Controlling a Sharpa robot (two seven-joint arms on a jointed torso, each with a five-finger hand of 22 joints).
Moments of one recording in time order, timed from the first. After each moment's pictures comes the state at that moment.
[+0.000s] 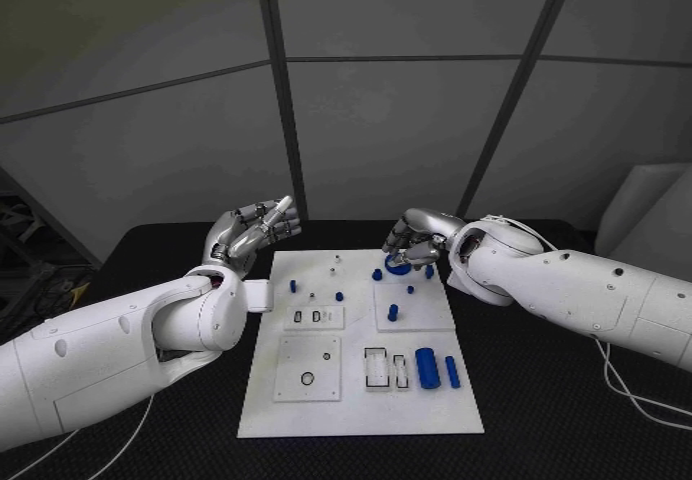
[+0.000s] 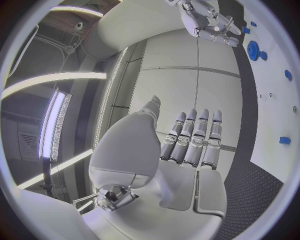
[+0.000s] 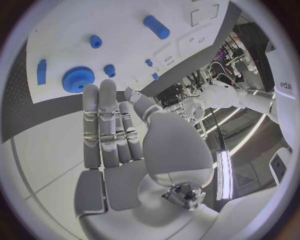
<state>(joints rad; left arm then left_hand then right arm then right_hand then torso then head) 1.15 -0.83 0.04 1.55 0.11 -0.51 0.59 1.34 -0.04 0.11 0.17 0.09 0.78 0.20 0.10 0.08 0.81 0.22 0.22 0.06 0.83 0.20 0.09 0.06 0.13 0.61 0.29 0.27 0.13 1.25 -0.64 0.04 1.26 -1.39 -0.21 -0.03 1.26 -0.06 0.34 -0.24 0.16 1.06 0.15 0.07 0.07 1.15 0.09 0.07 0.06 1.46 -0.01 0.60 0.34 0.17 1.16 0.10 0.96 0.58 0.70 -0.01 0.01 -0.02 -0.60</state>
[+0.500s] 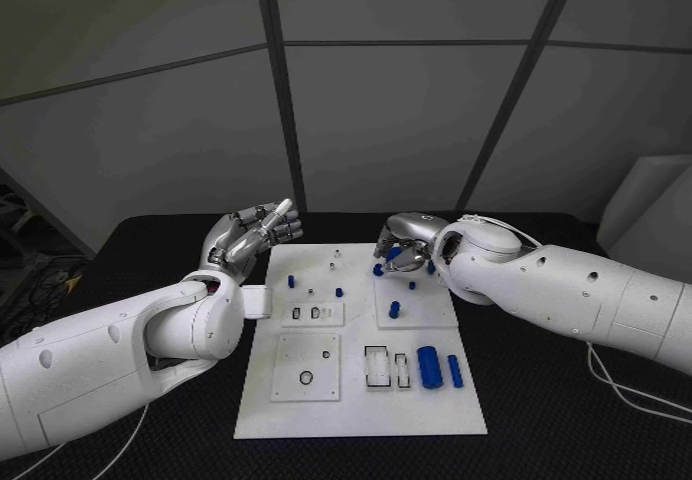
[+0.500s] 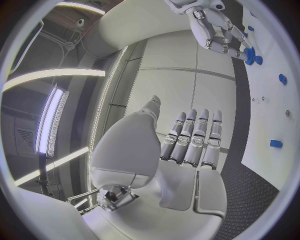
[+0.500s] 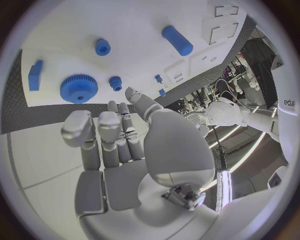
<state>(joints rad) 1.15 -0.84 0.04 1.59 0.11 -0.50 0.59 1.34 -0.04 0.11 0.17 0.09 0.78 0.20 0.10 0.08 0.81 0.22 0.22 0.06 0.83 0.20 0.09 0.06 0.13 0.61 0.29 0.27 0.13 1.26 -0.60 0.04 1.26 -1.55 -0.15 -0.10 1.26 -0.08 0.37 -0.21 0.16 1.05 0.16 0.07 0.07 1.10 0.10 0.07 0.06 1.47 0.00 1.10 0.83 0.11 1.32 0.11 1.27 1.02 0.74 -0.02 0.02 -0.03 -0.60</state>
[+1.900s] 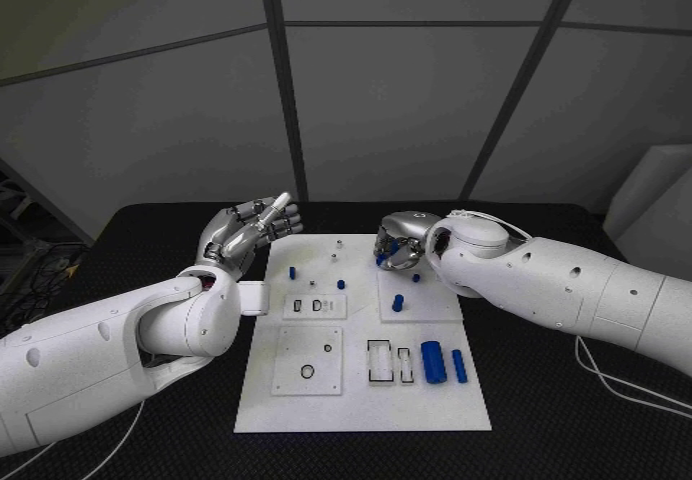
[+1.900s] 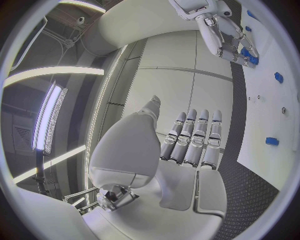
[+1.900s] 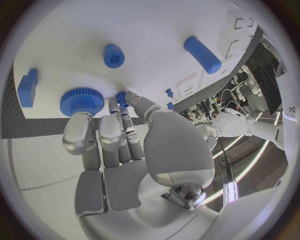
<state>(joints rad) 1.15 -0.86 0.05 1.62 0.11 -0.49 0.58 1.34 -0.04 0.10 0.16 0.09 0.78 0.20 0.10 0.08 0.81 0.22 0.22 0.06 0.82 0.21 0.08 0.06 0.13 0.61 0.28 0.27 0.13 1.26 -0.55 0.04 1.20 -1.62 -0.09 -0.14 1.28 -0.06 0.43 -0.16 0.16 1.04 0.16 0.07 0.07 1.16 0.09 0.07 0.07 1.46 0.00 1.20 0.91 0.11 1.33 0.11 1.34 1.10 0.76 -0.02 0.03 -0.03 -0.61</state>
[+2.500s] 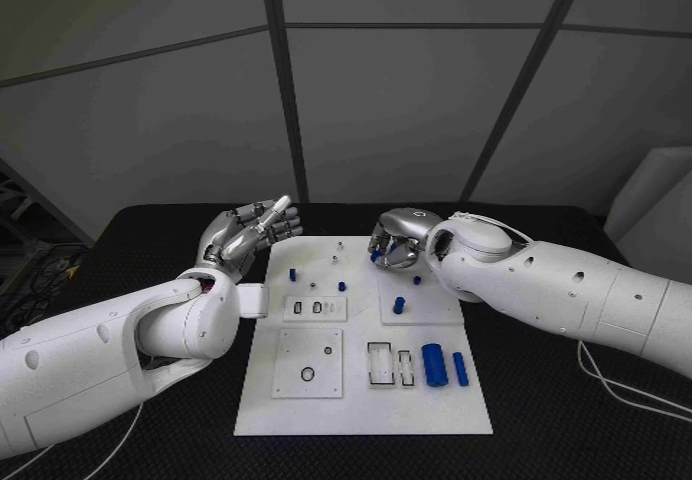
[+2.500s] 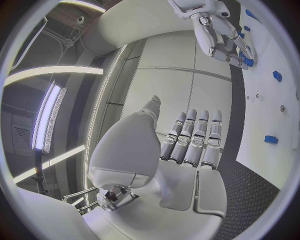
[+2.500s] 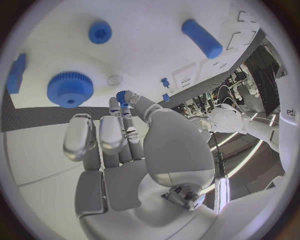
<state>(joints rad) 1.15 -0.87 0.05 1.62 0.10 -0.49 0.57 1.34 -0.04 0.10 0.15 0.09 0.77 0.20 0.09 0.08 0.81 0.22 0.22 0.06 0.80 0.21 0.07 0.06 0.13 0.61 0.28 0.27 0.13 1.26 -0.56 0.04 1.23 -1.61 -0.19 -0.10 1.30 -0.04 0.46 -0.17 0.16 1.08 0.14 0.07 0.08 1.24 0.07 0.08 0.08 1.46 -0.01 1.23 0.94 0.09 1.36 0.10 1.37 1.17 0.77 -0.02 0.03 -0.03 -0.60</state>
